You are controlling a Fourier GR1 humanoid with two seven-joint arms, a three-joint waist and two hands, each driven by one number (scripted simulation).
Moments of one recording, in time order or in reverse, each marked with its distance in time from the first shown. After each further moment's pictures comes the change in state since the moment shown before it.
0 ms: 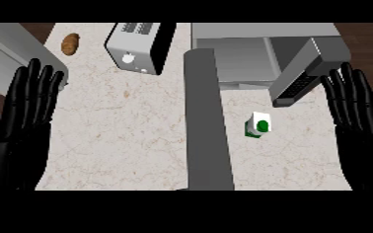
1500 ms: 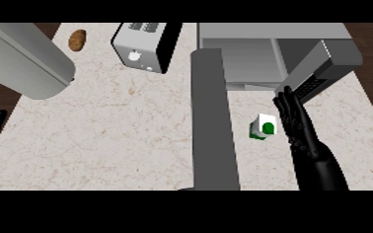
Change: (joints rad) left arm 0.253 0.037 0.296 -0.073 0.368 -0.228 0.028; right arm 0.114 0.069 0.262 0.016 0.175 -0.089 -0.009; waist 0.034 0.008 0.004
